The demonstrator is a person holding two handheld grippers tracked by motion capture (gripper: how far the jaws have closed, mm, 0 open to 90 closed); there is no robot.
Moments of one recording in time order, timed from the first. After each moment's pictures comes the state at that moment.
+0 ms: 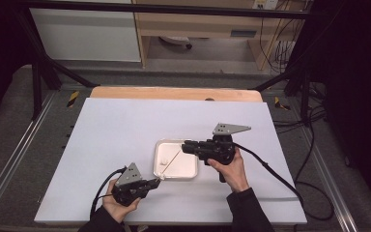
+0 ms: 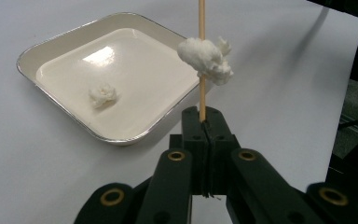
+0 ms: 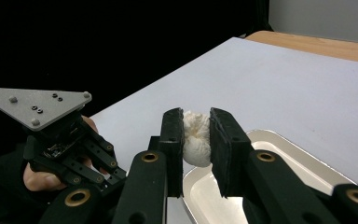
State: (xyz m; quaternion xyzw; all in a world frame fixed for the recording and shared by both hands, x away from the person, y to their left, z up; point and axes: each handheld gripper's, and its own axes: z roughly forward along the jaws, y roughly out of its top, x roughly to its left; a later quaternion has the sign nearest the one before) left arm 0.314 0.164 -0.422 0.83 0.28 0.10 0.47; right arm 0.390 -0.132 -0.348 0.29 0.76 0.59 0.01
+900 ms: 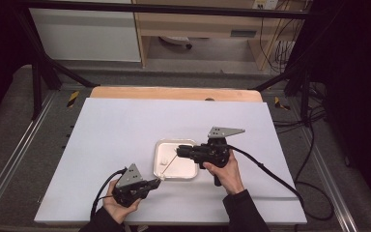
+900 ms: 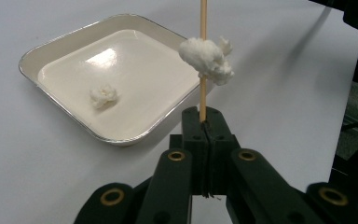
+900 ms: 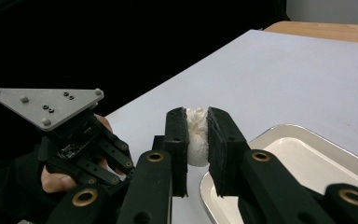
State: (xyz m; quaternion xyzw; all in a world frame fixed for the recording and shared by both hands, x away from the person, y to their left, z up) left arm 0.312 0.164 -0.424 0.83 0.28 0.10 0.47; right arm 0.388 -0.121 -0.360 0.28 0.75 0.60 -0.03
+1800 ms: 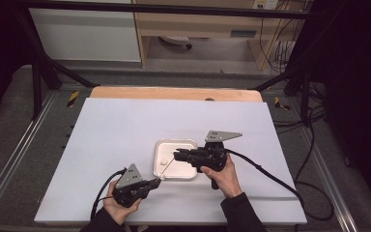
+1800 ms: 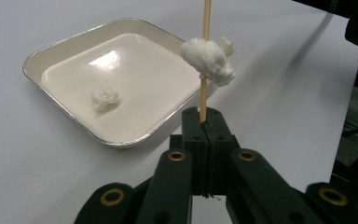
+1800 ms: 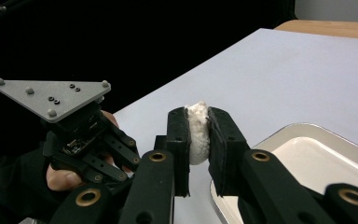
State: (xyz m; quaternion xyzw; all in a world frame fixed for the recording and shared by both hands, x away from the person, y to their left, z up) left arm 0.310 0.162 -0.423 0.82 0.29 0.11 0.48; right arm 0.381 -0.114 -0.367 0.27 0.75 0.60 -0.04
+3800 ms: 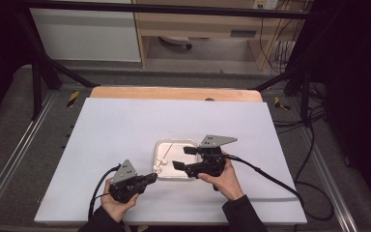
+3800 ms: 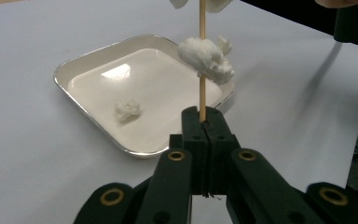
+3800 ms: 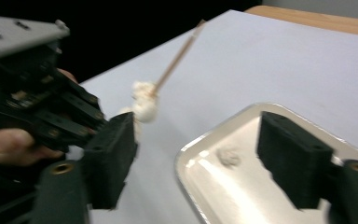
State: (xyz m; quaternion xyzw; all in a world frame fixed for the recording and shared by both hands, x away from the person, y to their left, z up) left arm 0.318 0.175 -0.419 0.80 0.31 0.13 0.50; right arm 0.378 -0.109 -0.378 0.28 0.79 0.54 0.05
